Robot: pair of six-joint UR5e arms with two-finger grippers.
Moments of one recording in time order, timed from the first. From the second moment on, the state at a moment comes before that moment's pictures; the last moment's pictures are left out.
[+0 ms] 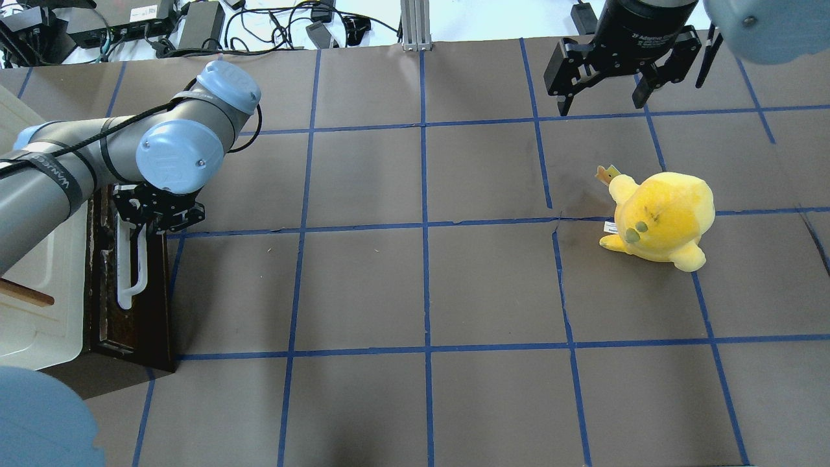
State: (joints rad) left arm -1.54 -1.92 -1.74 -1.54 2.35 -0.40; right arm 1.60 -1.48 1.44 -1.57 -1.58 -0.02
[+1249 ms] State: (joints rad) left arm -1.57 -1.94 -1.71 -1.59 2.35 -0.46; right arm 1.60 -1.48 1.44 -1.57 -1.58 -0.02
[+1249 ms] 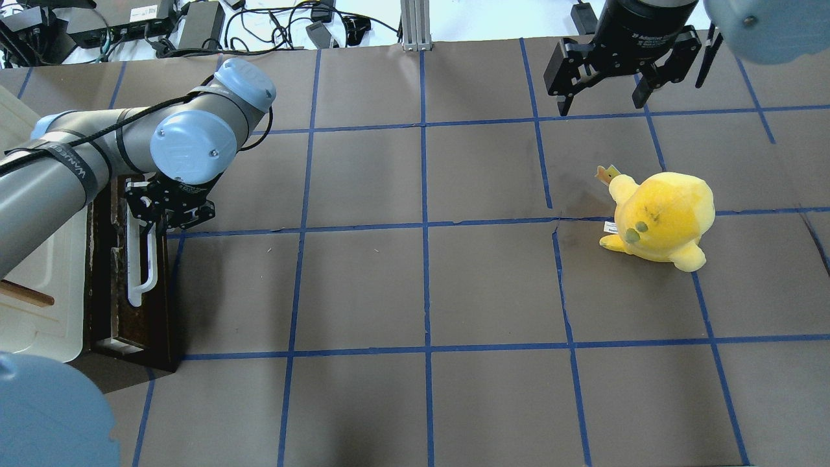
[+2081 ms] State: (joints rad) left arm -1.59 -1.96 -1.70 -1.59 2.35 -0.48; right arm 1.60 -1.48 1.44 -1.57 -1.58 -0.02
